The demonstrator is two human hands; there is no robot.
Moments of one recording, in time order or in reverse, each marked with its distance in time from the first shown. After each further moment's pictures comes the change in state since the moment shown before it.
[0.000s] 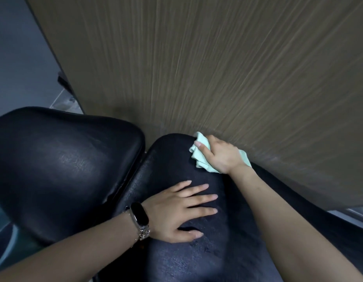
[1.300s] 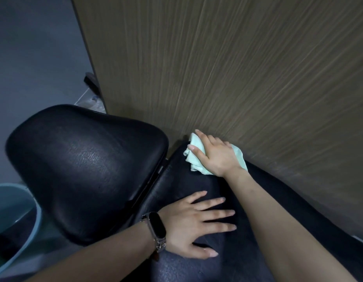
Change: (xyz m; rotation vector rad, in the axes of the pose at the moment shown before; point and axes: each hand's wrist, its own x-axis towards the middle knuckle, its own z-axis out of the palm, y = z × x) left_hand -0.016 0.003 0.000 0.085 0.020 -0.022; right_hand 0.029 -0.056 0.015 -0.049 0.045 -0.182
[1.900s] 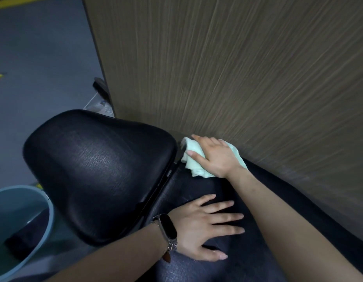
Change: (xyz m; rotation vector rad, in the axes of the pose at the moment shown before) left_hand -0.002 0.001 -0.004 0.014 0.017 0.006; right_hand 0.010 -0.014 0.002 0.002 -0.039 -0.130
